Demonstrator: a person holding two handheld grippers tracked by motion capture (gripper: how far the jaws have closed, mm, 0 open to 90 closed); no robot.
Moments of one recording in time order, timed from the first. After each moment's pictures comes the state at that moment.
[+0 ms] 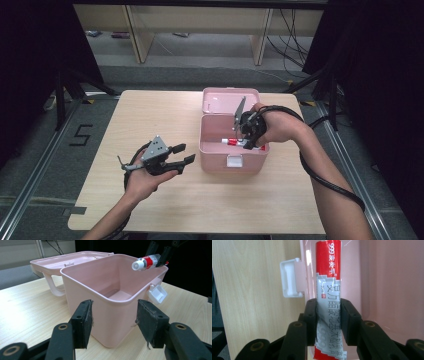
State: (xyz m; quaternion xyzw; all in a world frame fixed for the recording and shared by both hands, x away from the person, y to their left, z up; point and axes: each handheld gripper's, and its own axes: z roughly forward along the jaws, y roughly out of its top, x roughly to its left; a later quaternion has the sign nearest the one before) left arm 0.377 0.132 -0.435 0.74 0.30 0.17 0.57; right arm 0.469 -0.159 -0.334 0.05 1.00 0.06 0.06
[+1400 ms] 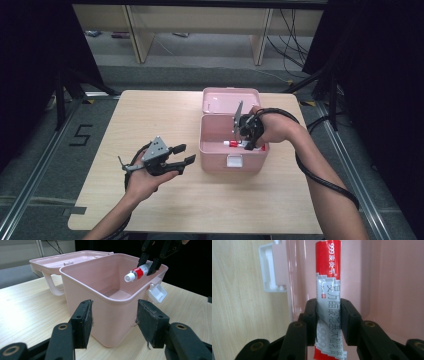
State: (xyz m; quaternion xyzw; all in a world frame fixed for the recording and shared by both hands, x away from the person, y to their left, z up) left arm 0.376 0.132 -0.436 0.75 0.31 0.17 0.57; right arm 0.484 -0.160 -0.359 0.04 1.00 0.03 0.06
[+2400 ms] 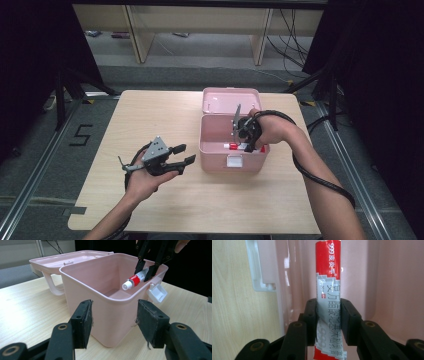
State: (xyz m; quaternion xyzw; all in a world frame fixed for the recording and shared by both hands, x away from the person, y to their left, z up) left arm 0.376 0.132 -0.436 0.75 0.31 0.17 0.57; right arm 0.490 -0.159 -0.376 0.05 1.00 0.02 0.04
